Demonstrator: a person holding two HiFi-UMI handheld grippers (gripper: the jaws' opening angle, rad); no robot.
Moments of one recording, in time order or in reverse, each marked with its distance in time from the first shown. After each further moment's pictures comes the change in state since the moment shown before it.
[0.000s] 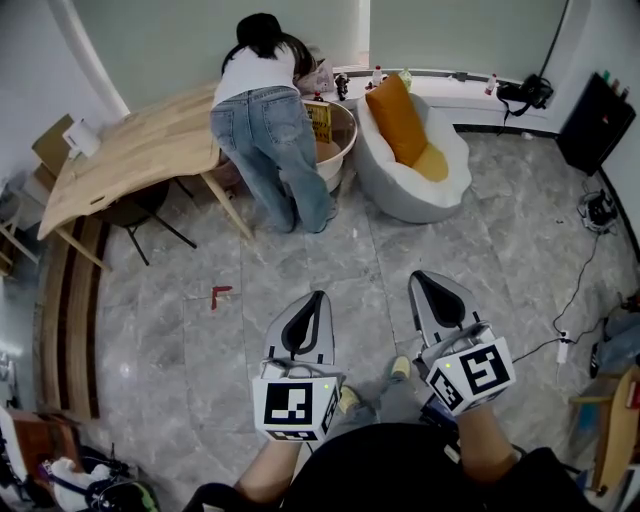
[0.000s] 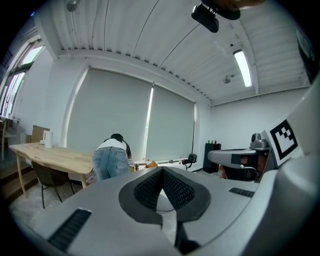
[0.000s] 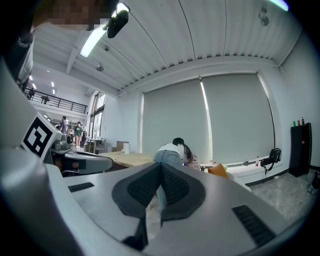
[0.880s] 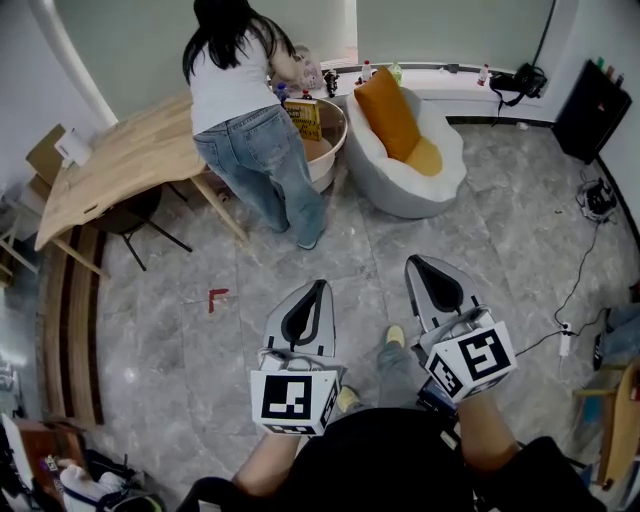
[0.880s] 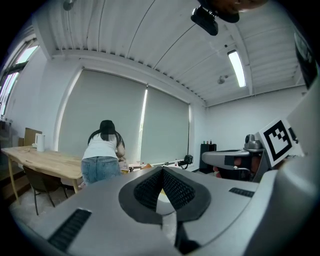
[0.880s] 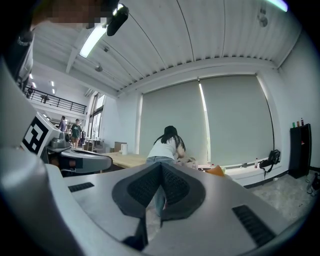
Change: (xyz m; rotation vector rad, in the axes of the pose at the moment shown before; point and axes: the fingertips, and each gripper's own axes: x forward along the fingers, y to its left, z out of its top) left arm 0.036 -0.026 0.008 0.032 -0.031 -0.055; right arm 0.010 -0.040 0.000 -0.005 -0.018 -0.009
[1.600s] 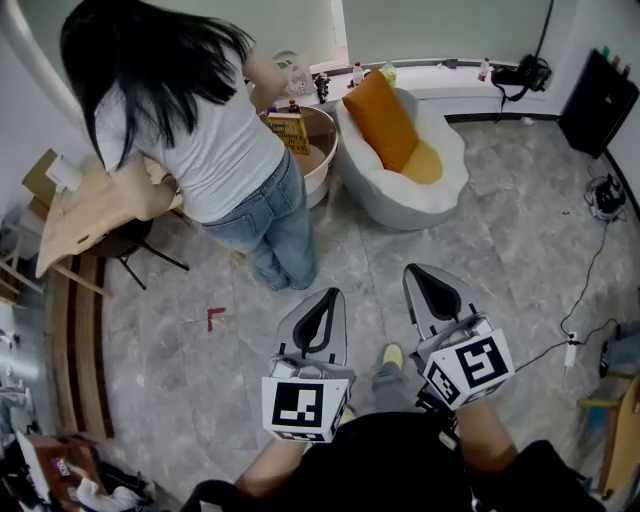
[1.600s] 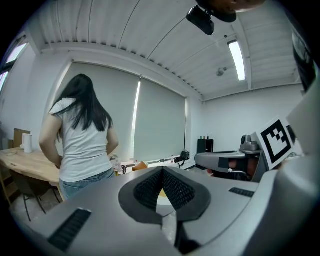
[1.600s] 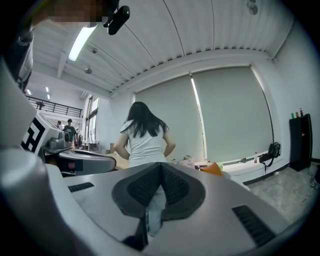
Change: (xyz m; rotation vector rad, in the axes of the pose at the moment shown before) left arm 0.136 -0.035 0.012 0.011 0.053 -0.046; right arm 0.058 -0.115 -0.004 0.061 0.019 -0.005
